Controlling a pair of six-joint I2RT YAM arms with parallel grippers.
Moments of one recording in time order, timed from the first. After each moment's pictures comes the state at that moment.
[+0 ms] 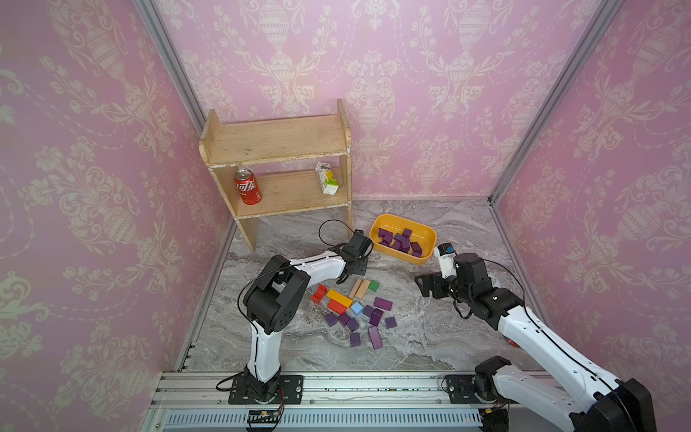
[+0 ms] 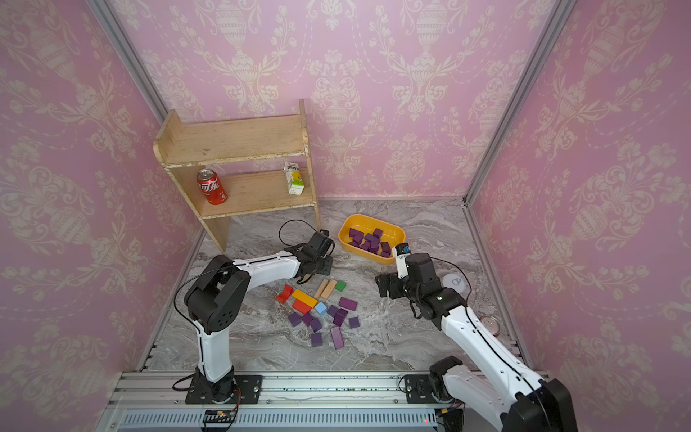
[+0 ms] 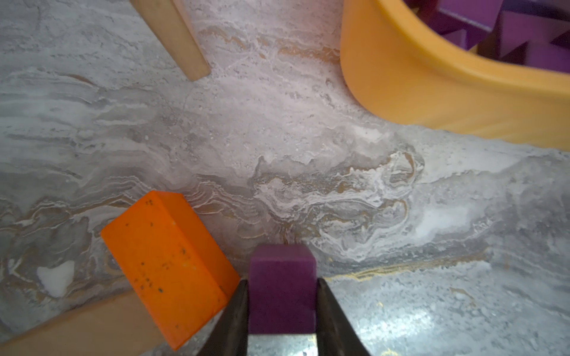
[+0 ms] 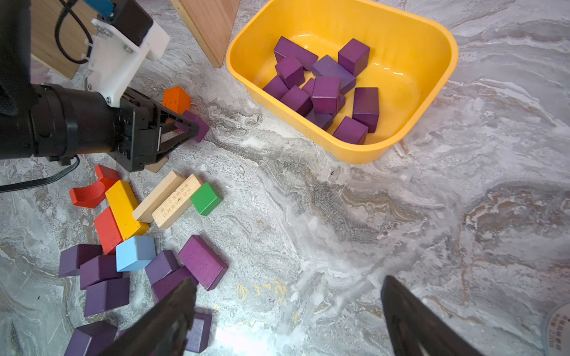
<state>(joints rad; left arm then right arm) -0.62 1.96 1.25 -0.29 -0.20 -0.35 0.36 0.98 0.66 -0.39 -0.08 0.22</state>
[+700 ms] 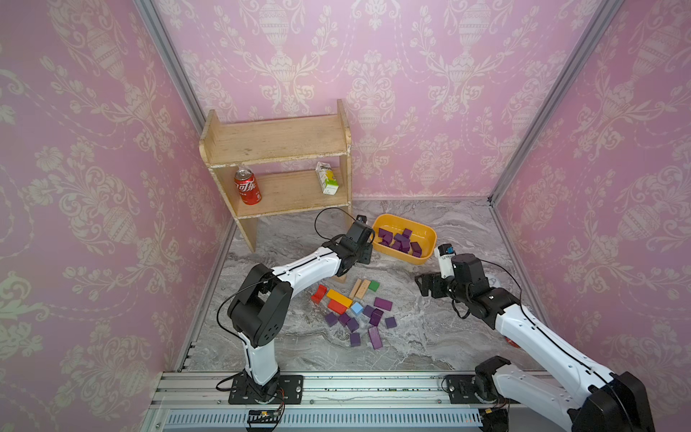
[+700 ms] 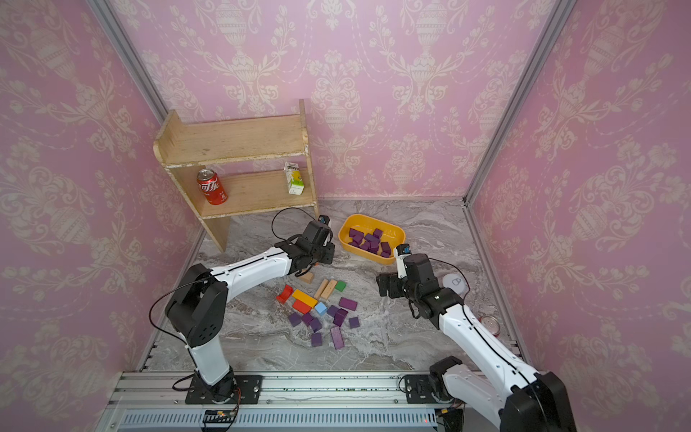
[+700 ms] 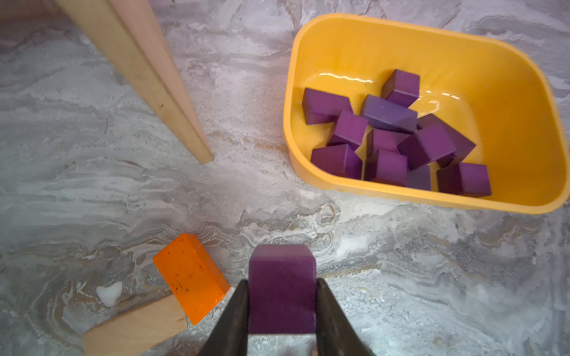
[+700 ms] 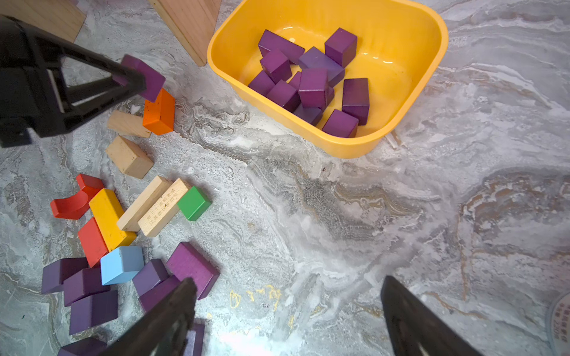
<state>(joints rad) -0.65 1.83 1.33 -0.30 -0.19 -0.33 0.36 1.01 0.63 -0.35 -0.04 0.26</state>
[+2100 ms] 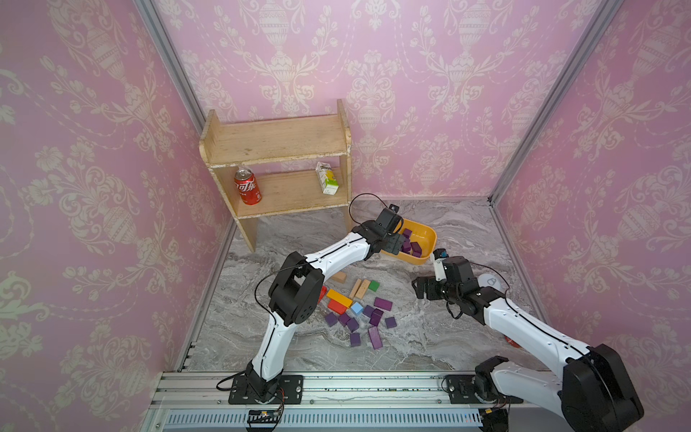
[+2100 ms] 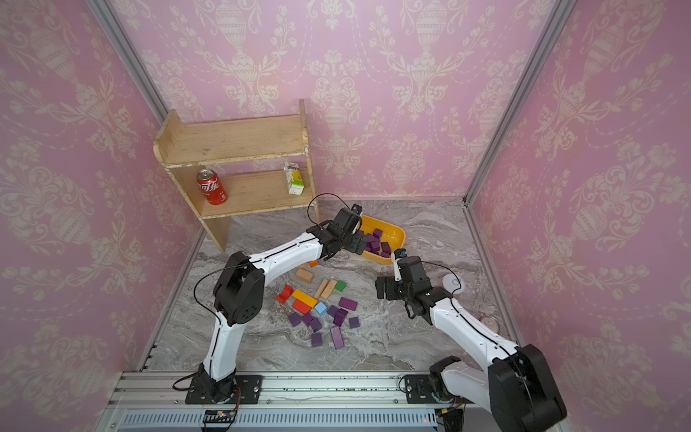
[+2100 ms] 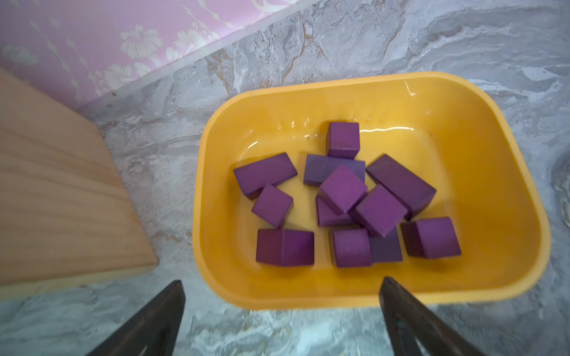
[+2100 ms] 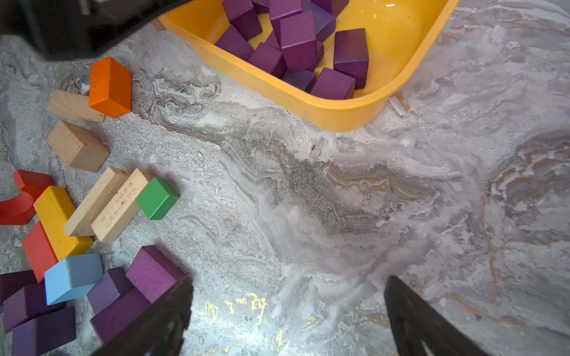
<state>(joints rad) -0.73 2.09 1.72 -0.41 -0.25 -0.16 0.36 1.14 0.58 -0.25 -0.03 0.29</state>
